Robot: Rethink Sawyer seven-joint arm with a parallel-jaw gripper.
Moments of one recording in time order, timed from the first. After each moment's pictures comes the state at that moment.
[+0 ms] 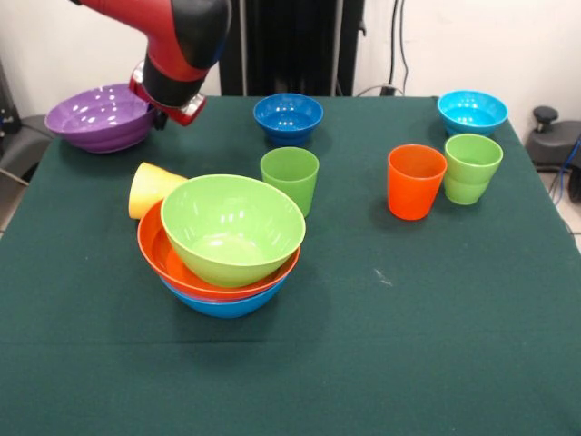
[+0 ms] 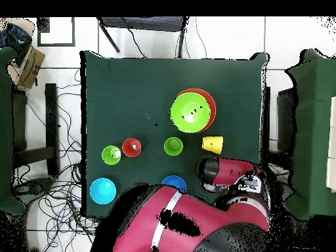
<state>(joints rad) -0.29 -0.27 -0.36 1.59 -0.31 0.54 1.99</state>
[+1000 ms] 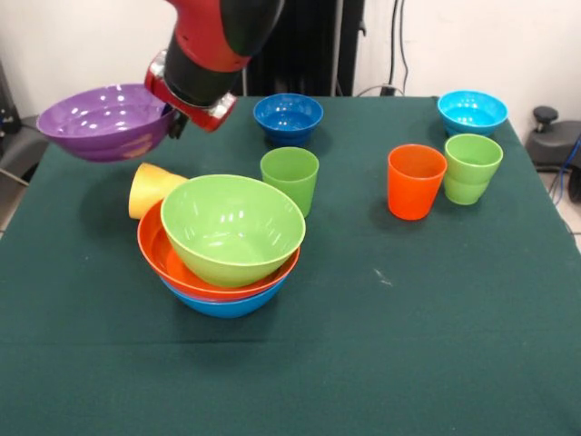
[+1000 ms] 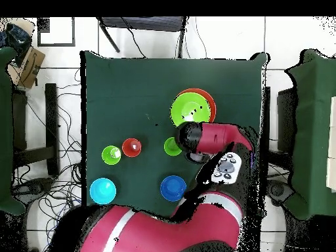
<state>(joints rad) -0.13 -0.37 -0.37 1.39 -0.23 0.81 1.99</state>
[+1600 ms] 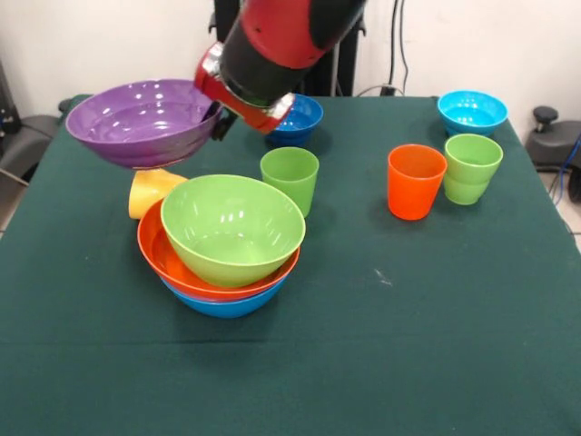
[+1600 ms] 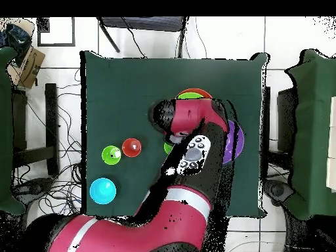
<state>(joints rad) -0.01 -0.37 -0.38 1.23 -0.20 1.02 1.99</state>
